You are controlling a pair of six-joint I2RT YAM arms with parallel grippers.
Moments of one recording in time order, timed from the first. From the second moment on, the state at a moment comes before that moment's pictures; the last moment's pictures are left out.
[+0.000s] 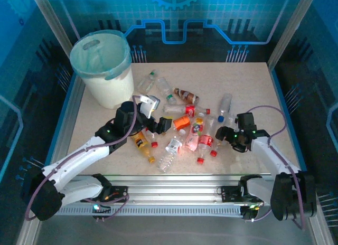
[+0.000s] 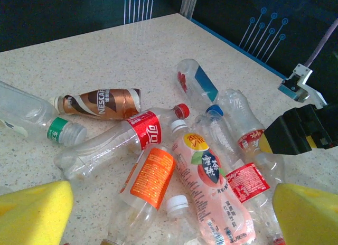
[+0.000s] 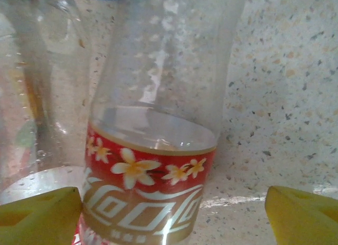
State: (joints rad) left arm -0.60 1.10 0.78 -0.05 0.18 -0.16; right arm 0.07 1.12 0.57 -0.57 -0.17 0.53
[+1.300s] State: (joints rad) left arm -0.61 1.20 0.92 -0.11 0.09 -0.20; right arm 0.07 0.82 0.52 -0.65 -0.14 0.55
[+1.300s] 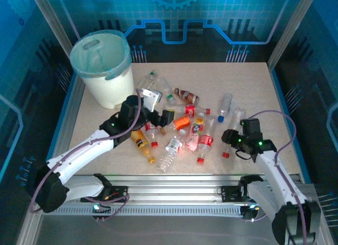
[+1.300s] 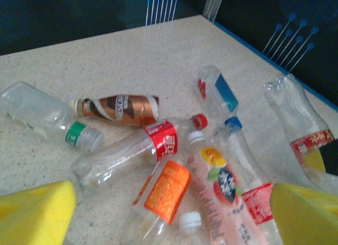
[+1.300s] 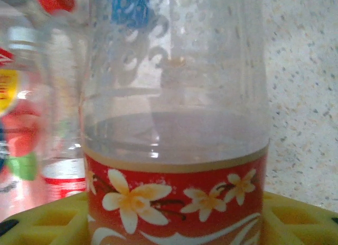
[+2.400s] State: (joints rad) left arm -0.62 1.47 1.23 -0.09 0.70 -0.55; right arm 0.60 0.72 0.58 -0.23 -0.34 0.40
